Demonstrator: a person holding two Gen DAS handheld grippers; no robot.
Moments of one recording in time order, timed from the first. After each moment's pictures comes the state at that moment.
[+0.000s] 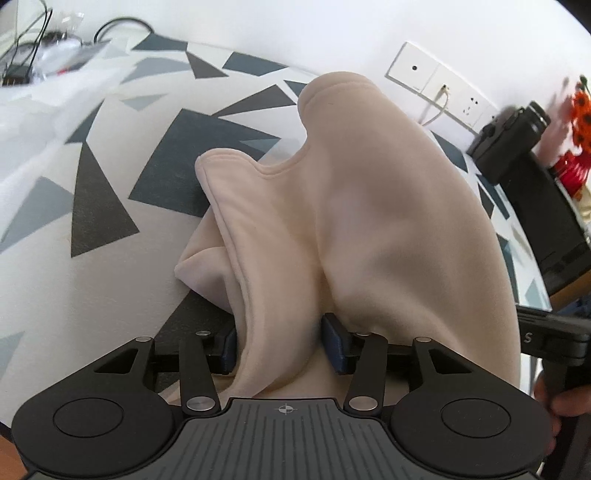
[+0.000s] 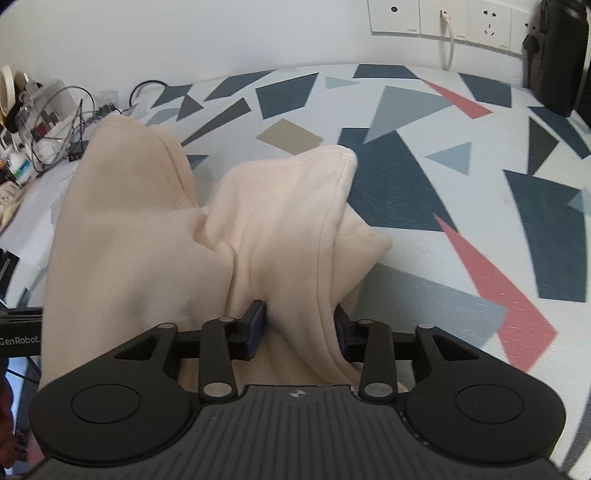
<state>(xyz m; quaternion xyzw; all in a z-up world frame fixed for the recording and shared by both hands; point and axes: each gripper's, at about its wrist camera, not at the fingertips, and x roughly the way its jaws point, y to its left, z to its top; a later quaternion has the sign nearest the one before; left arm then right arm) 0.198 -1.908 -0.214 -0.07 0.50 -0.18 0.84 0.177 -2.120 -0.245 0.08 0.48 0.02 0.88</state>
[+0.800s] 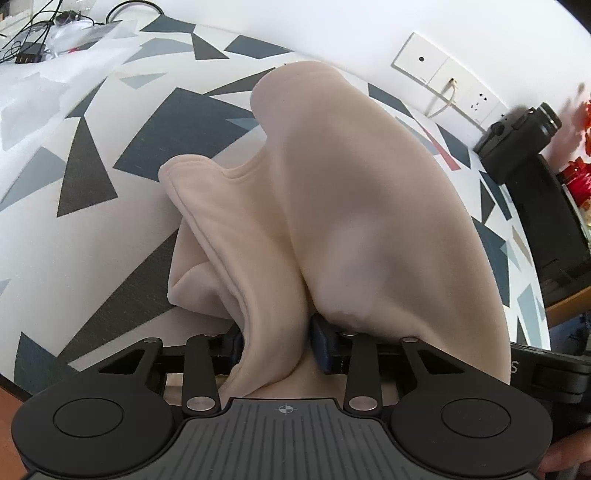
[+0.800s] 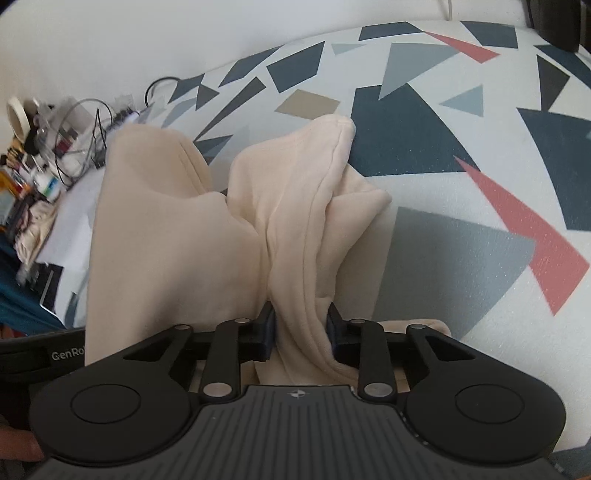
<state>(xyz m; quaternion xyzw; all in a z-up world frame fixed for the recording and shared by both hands) 0.183 -1.940 -0.200 -0.09 0.53 -0.15 0.83 0.161 -2.129 -0.241 0.19 0.50 0.07 0.84</state>
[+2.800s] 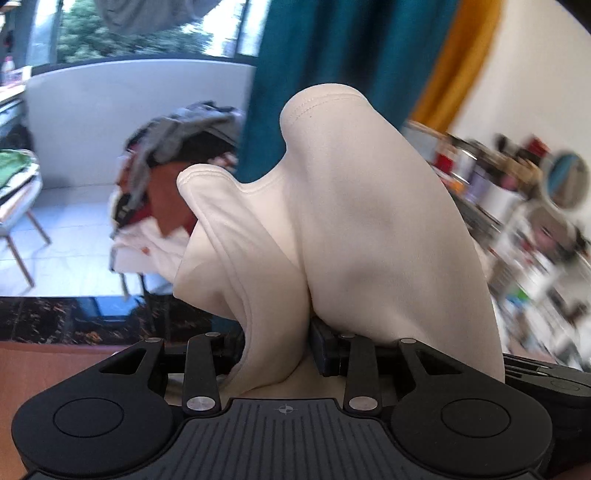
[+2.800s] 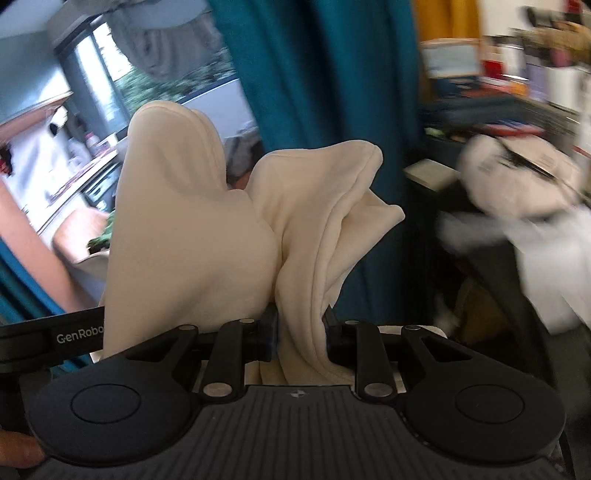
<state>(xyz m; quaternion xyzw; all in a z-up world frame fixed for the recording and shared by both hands) 0.027 -1.020 -0.033 -0.25 0.27 0.43 0.82 0.197 -1.122 -0.125 -0.08 0.37 0.59 0.72</state>
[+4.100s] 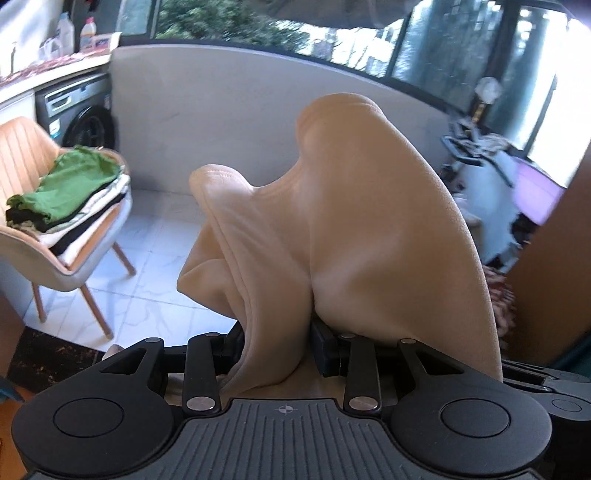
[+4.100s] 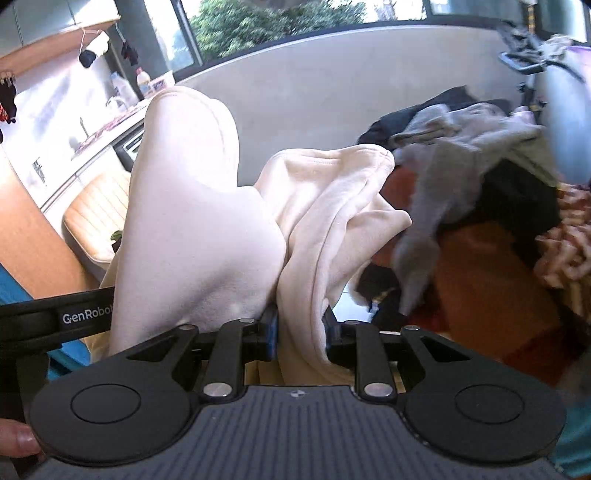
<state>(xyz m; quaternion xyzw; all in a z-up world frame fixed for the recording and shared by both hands) -0.226 -0.388 -0.071 -0.31 0.26 0.52 0.75 -0.049 -0.510 -0.122 -0.16 0.37 0.65 0.64</state>
